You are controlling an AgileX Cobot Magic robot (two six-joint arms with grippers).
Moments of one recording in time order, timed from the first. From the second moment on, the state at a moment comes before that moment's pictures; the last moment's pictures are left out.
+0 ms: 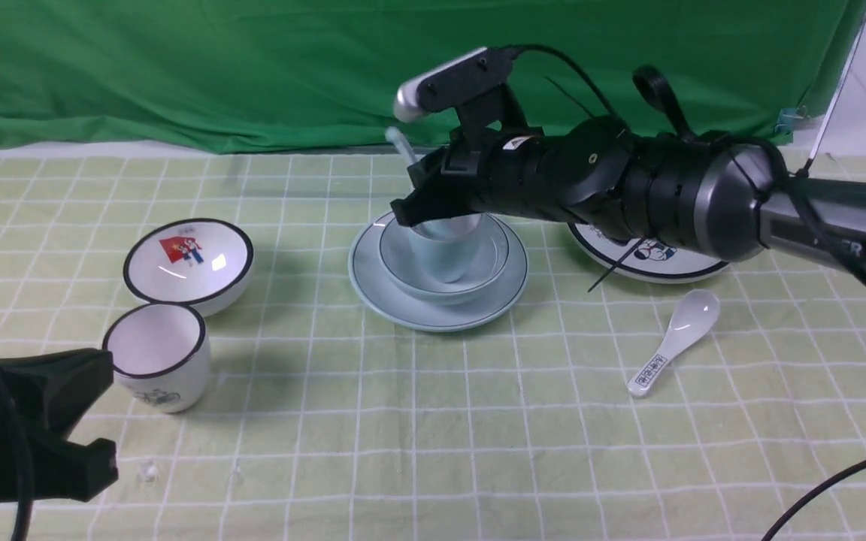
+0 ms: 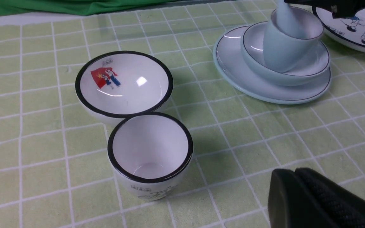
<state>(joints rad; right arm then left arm) 0.58 2.05 -1.57 0.91 0.03 -0.94 -0.23 0.64 -0.45 -0.13 0.32 0.06</state>
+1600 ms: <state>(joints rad) 0.44 0.26 0.01 -0.29 -0.21 0.28 -0.23 0.64 -0.45 -0.13 0.30 0.06</state>
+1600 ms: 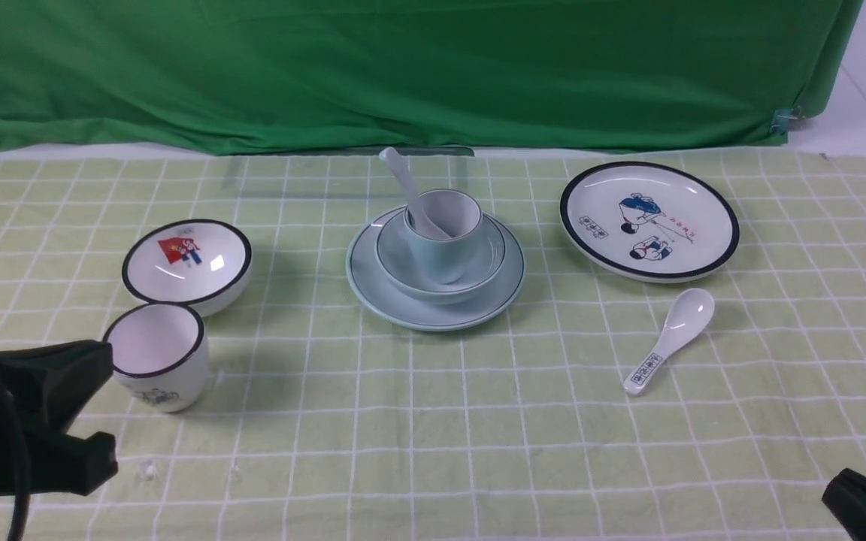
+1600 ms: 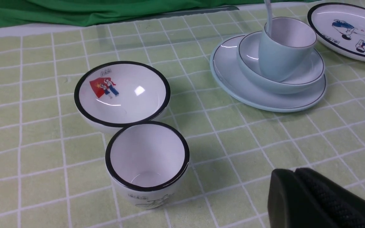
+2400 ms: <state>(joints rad) 0.09 0.00 0.01 0.15 0.22 -0.08 -0.23 0.65 -0.45 -0.13 0.30 0.06</state>
